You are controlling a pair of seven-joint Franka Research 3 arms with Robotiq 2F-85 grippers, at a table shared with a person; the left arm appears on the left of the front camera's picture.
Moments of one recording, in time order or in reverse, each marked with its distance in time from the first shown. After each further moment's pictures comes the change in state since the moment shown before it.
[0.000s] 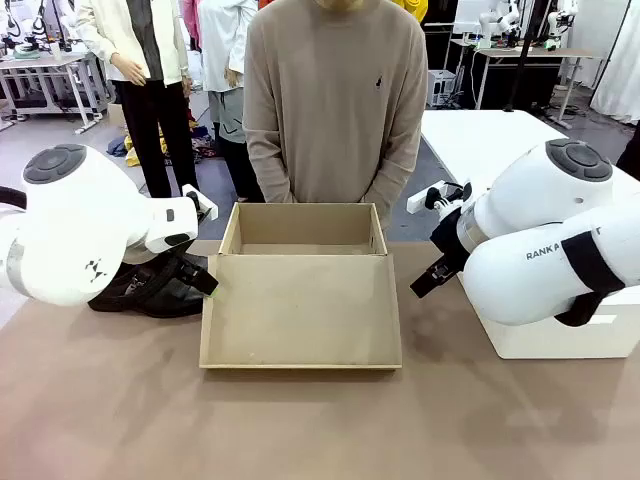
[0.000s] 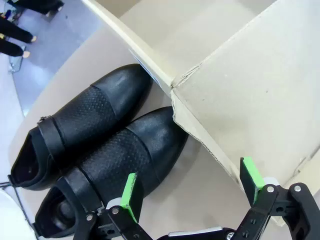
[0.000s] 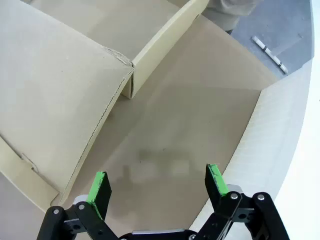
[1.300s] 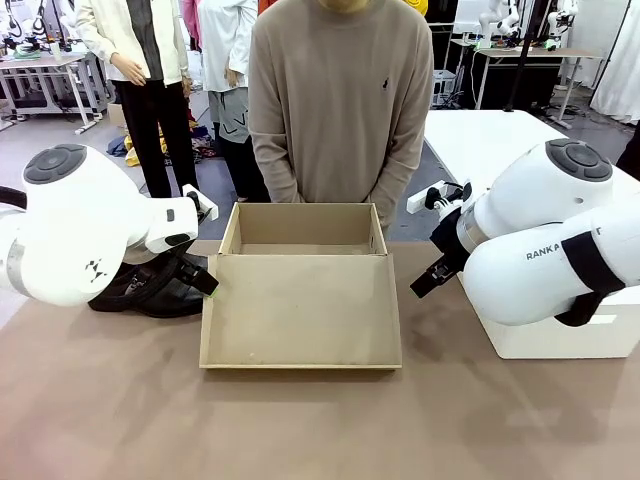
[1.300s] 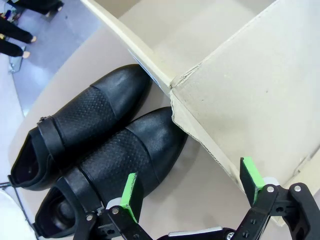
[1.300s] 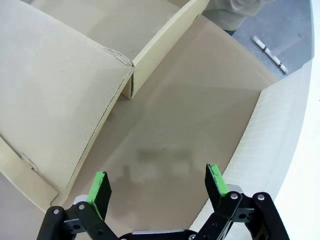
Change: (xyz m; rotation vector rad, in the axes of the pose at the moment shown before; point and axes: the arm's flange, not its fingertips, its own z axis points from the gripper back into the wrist) left arm 0.000 -0.001 0.000 0.000 0.000 -0.001; right arm 0.000 0.000 0.000 0.000 0.000 0.001
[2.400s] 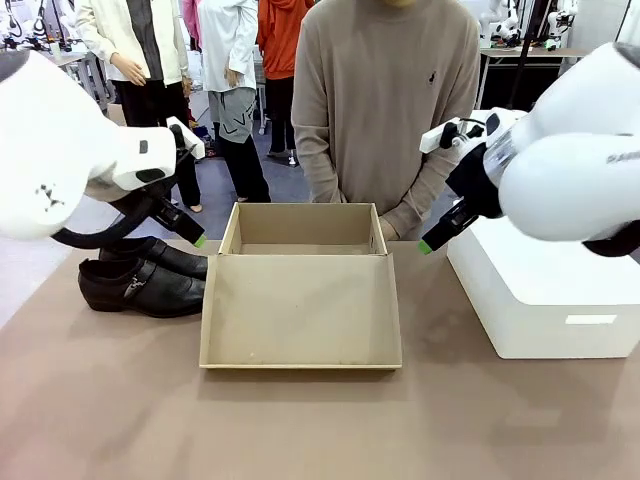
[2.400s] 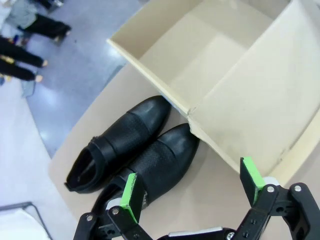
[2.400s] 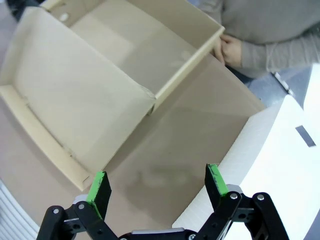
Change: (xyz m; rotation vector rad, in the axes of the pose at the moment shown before) left arm 0.044 0.014 0.103 -0.004 -0.071 -0.119; right arm 0.038 -0.013 0.101 0.110 -0.072 0.093
